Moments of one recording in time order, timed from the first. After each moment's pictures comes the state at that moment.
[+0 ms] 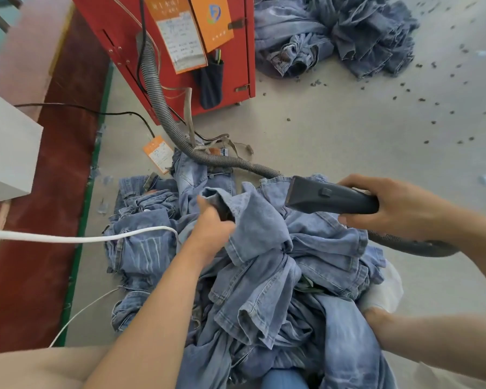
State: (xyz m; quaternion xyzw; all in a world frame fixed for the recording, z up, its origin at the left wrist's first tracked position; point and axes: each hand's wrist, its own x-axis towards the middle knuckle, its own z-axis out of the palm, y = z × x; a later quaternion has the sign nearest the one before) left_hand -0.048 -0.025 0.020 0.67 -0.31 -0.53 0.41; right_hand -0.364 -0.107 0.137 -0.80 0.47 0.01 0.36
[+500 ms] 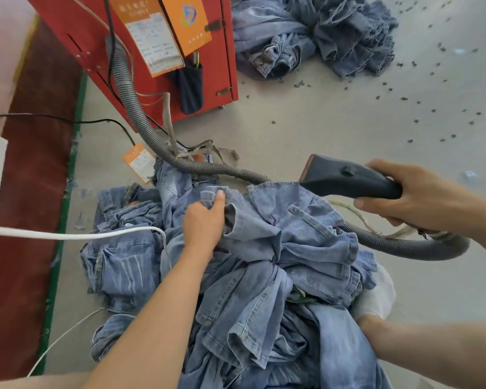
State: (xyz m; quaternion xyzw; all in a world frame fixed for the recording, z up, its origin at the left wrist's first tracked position) left_hand -0.063 -0.070 0.010 0.82 -0.33 -0.32 0.35; right_hand -0.398 -0.132 0.143 -0.75 0.53 -0.07 0.40
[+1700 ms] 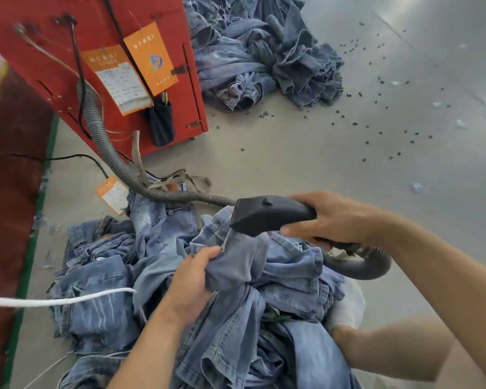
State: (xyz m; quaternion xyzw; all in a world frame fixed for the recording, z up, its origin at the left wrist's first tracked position) left_hand -0.101 -0.019 0.035 0.49 -0.18 -0.72 0.46; right_hand -0.369 -0.124 0.145 -0.71 0.44 -0.03 0.55
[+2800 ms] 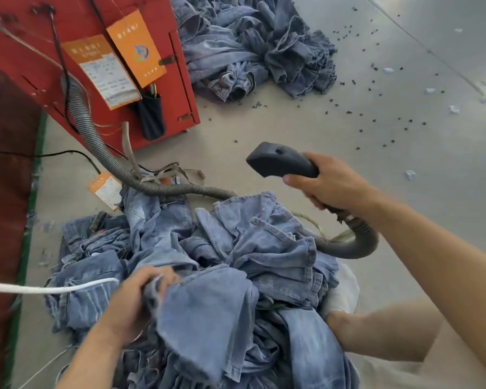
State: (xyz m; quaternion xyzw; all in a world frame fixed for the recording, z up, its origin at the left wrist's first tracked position) left_hand -0.026 0.024 0.044 0.54 -0.18 -0.73 0.37; right_hand -0.378 -0.149 0.134 -0.69 0.57 -0.18 0.40
